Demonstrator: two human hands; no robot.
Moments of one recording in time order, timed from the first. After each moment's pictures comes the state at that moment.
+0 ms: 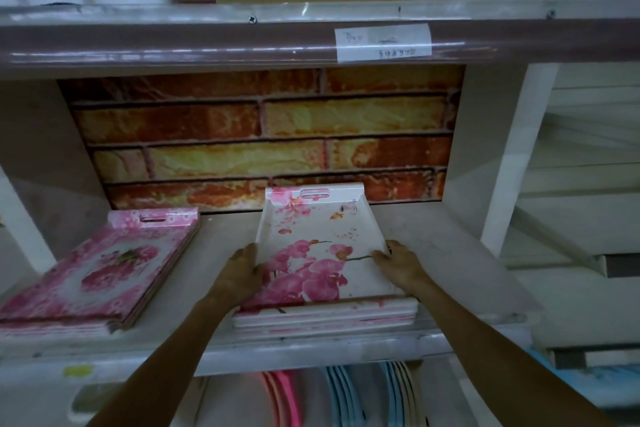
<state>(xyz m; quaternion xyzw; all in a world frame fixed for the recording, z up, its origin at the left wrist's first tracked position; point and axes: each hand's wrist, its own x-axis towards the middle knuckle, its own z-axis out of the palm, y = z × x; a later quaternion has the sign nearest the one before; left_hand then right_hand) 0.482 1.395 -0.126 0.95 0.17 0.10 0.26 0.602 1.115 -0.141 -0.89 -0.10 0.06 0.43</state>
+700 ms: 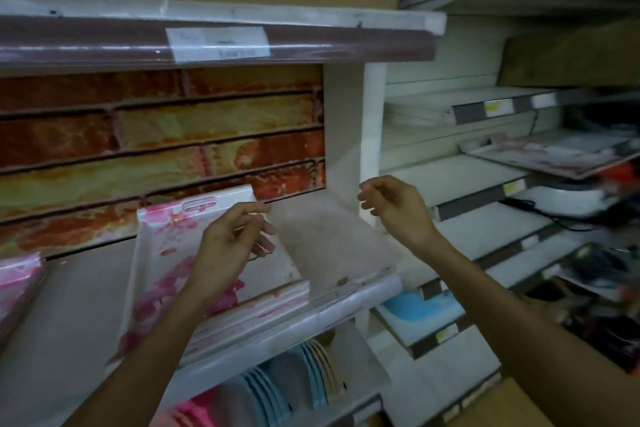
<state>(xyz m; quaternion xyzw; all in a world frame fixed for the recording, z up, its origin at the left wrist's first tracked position) 0.481 1.231 -0.051 0.77 -0.13 0.17 0.60 0.521 0.964 -0.045 -0.77 -0.09 -0.22 0.59</state>
